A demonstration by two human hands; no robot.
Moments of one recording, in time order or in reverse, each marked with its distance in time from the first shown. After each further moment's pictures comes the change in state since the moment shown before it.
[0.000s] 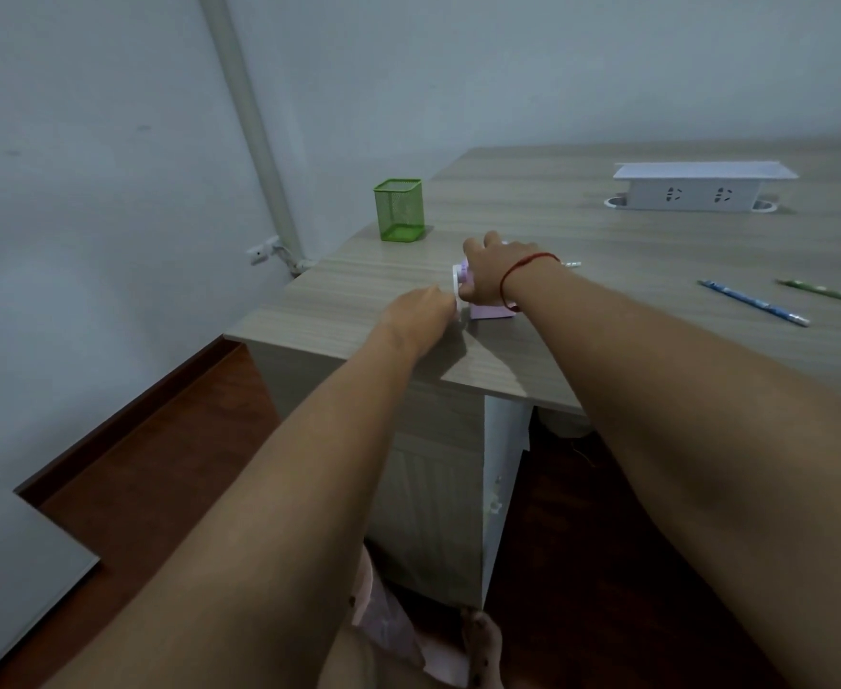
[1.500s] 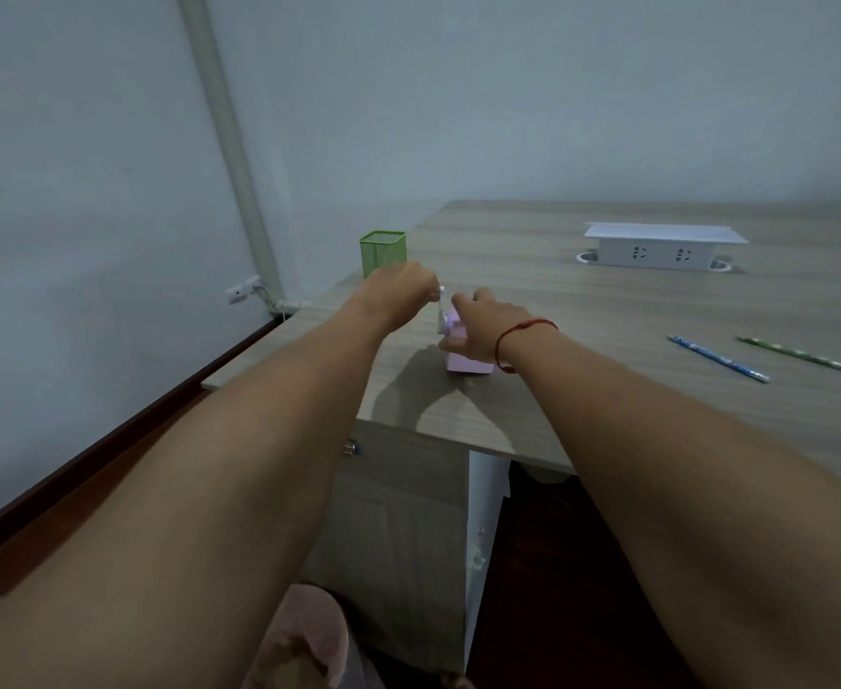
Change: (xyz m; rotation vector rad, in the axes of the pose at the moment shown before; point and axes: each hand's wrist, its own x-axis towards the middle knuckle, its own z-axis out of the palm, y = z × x) left_hand 0.049 -0.038 -0.057 0.042 0.206 0.120; right_hand -0.011 0.004 -0.006 0.121 -0.004 0.002
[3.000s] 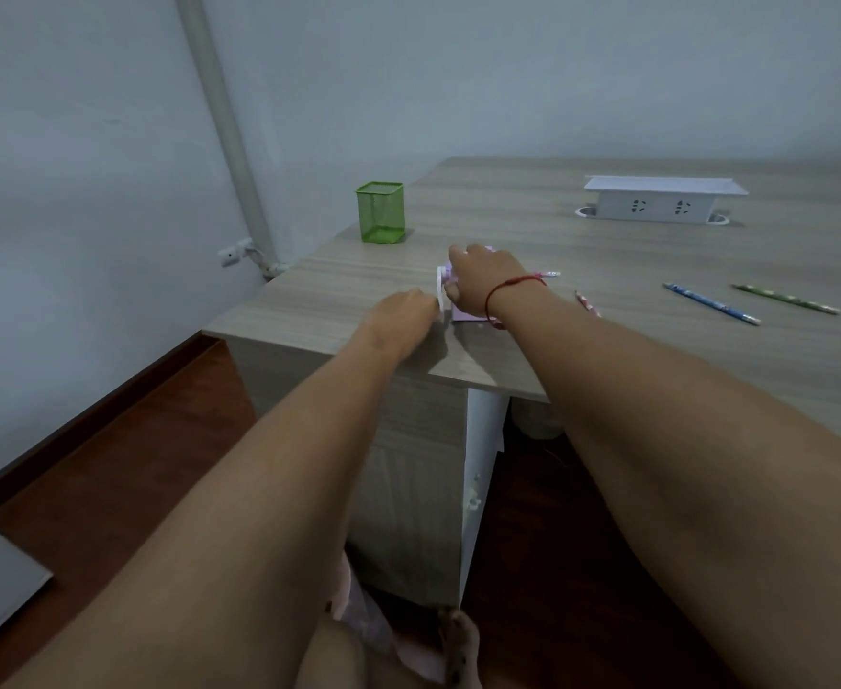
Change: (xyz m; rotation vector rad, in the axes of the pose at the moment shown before) left_hand -0.059 0.044 0.057 -0.011 -0.141 -0.091; right_hand 0.002 -0.008 0.022 -0.072 0.153 -0.011
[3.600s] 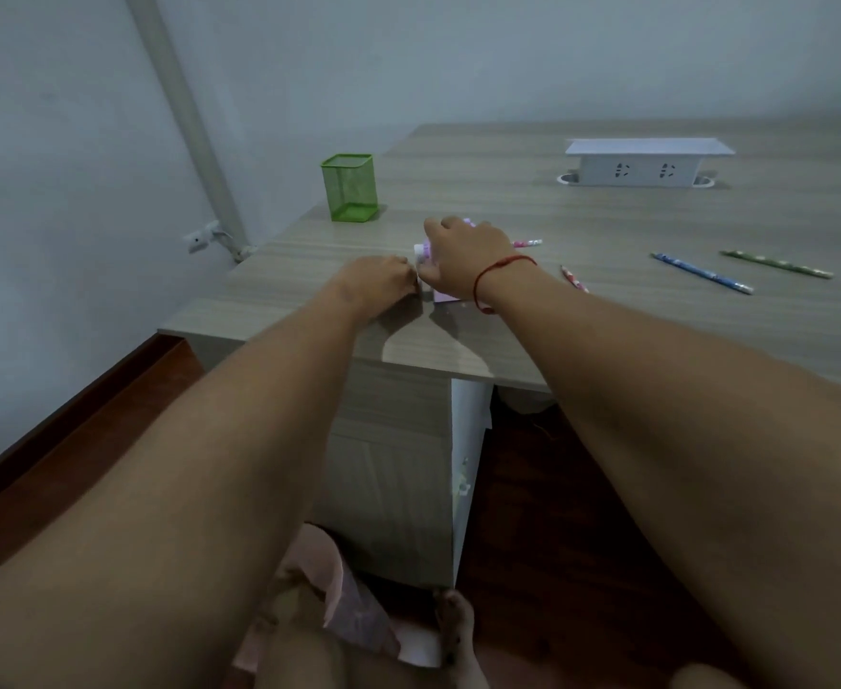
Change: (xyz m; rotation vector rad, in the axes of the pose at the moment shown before) left_hand 0.038 -0.022 0.002 0.096 -0.065 0.182; right_hand 0.004 0.006 0.006 0.027 0.057 -0.024
